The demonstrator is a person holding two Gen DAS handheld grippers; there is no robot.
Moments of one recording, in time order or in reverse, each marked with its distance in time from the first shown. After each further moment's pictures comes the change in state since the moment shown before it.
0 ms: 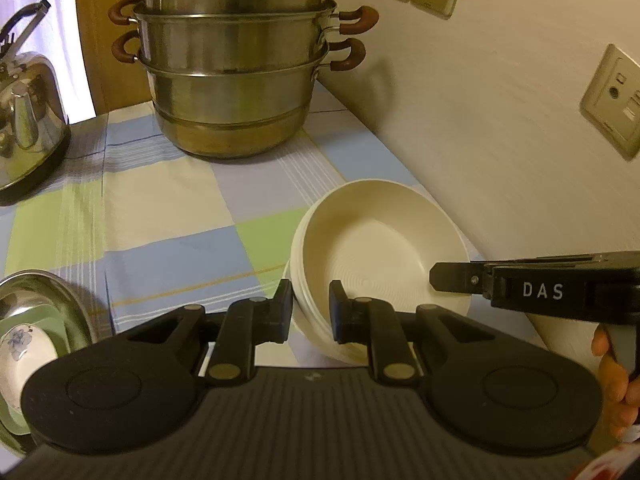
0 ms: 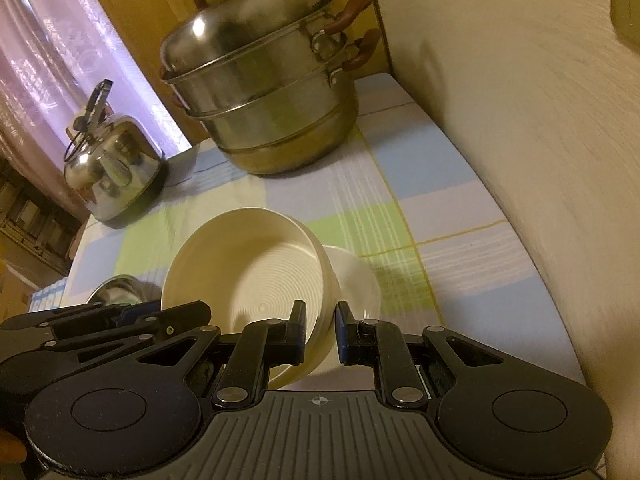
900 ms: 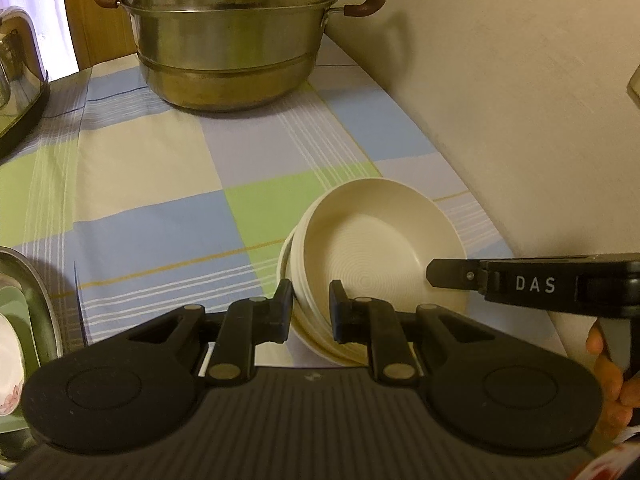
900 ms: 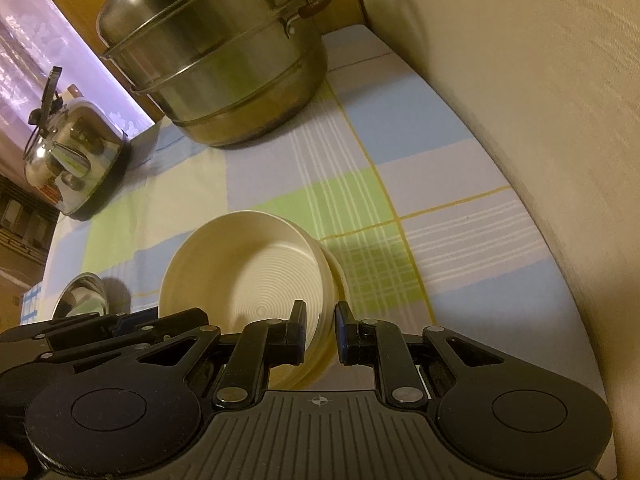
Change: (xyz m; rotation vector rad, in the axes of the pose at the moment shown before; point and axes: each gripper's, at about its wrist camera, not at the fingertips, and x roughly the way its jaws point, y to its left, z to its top) left arm 0.056 0.006 0.002 -0.036 0.120 -0.007; right arm 0.056 -0.030 0.009 0.066 0.111 -0.027
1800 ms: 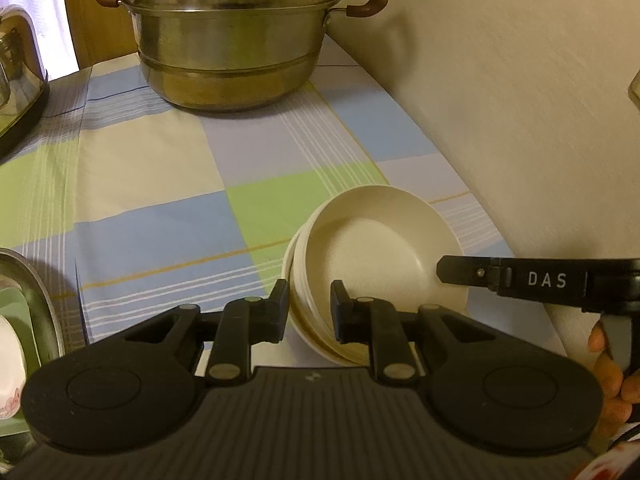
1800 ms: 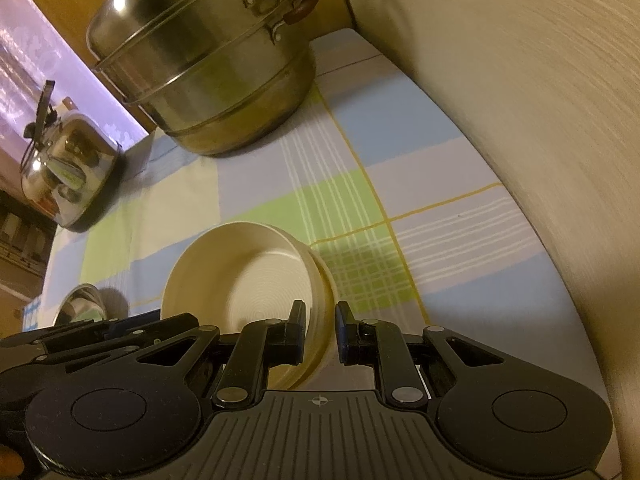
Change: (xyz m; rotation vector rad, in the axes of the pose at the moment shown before) left arm 0.000 0.002 0.001 -0.002 -0.001 -0.004; right arm -0.003 -0.007 -0.002 0.034 -0.030 0.010
